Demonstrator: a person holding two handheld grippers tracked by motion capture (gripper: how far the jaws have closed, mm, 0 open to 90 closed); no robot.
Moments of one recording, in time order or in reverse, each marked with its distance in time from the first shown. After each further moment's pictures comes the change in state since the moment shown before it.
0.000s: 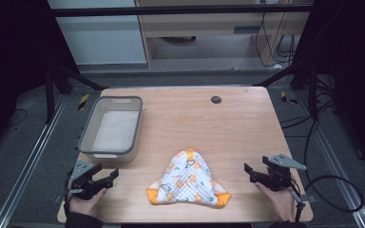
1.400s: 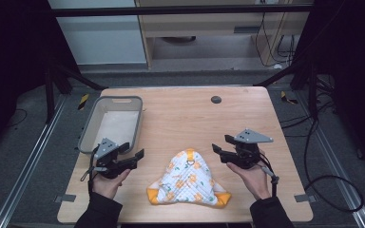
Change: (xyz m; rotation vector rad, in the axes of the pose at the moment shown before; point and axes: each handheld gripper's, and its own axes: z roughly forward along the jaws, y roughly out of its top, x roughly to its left) left arm -0.064 0.068 0.040 -0.072 -0.167 0.095; right arm 0.073 0.087 0.033 -0.054 0.217 -0.163
